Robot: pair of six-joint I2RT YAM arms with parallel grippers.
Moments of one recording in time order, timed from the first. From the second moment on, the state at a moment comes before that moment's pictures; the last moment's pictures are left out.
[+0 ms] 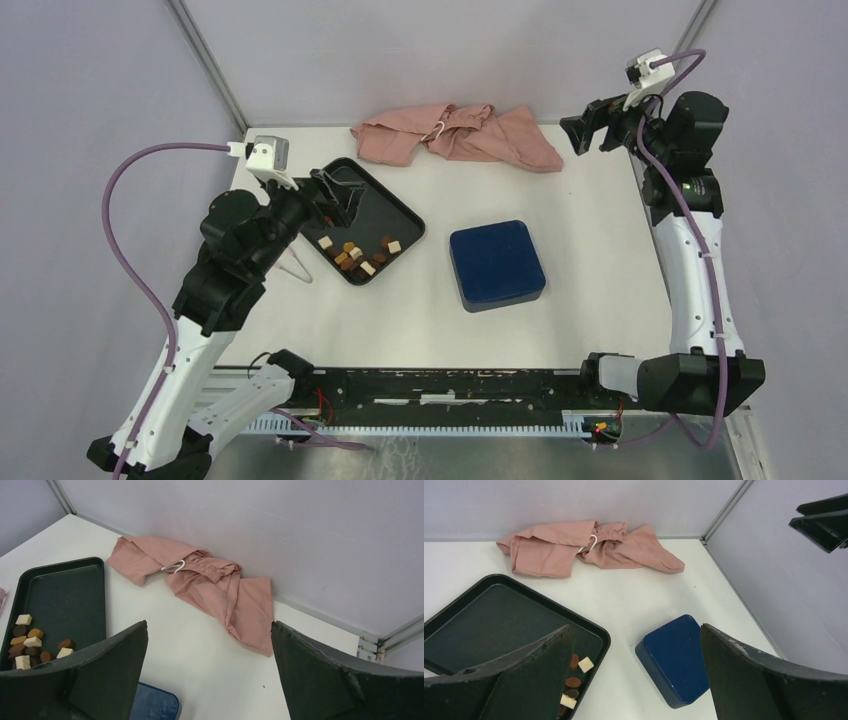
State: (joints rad) left arm -0.48 0.81 1.20 -0.45 -0.05 -0.34; right arm -0.09 1.26 1.41 -0.24 -0.57 -0.08
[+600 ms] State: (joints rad) left arm -0.48 0.80 1.19 -0.54 -0.04 -0.34; right arm -0.09 1.21 1.43 -0.29 -0.61 -0.09
